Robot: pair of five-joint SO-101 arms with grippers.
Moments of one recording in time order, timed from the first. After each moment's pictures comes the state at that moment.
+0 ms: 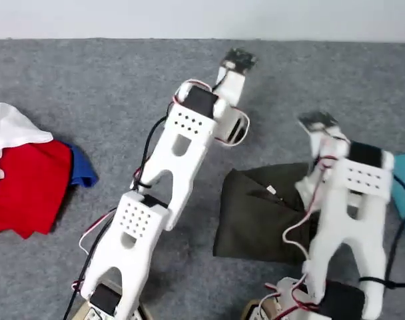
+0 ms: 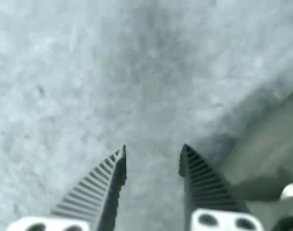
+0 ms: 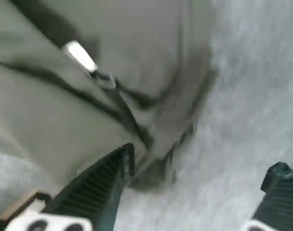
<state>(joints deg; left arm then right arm) 24.8 54.9 -68.4 99.3 7.9 10.8 -17.5 22.2 87.2 31.3</state>
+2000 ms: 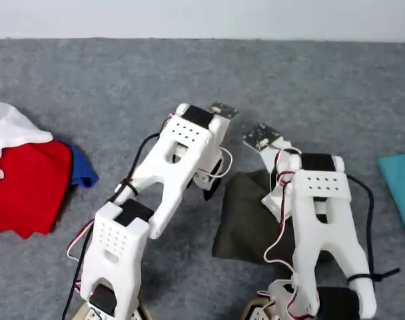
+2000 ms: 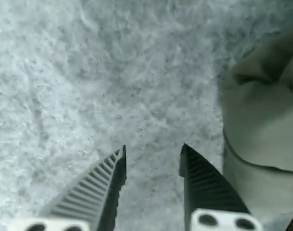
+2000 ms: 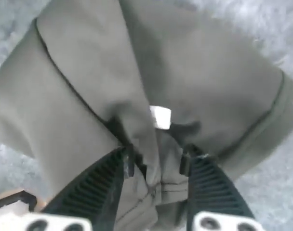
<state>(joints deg) 24.4 35.7 -22.5 99.3 7.9 -0.6 -19.7 37.4 76.0 38.2</state>
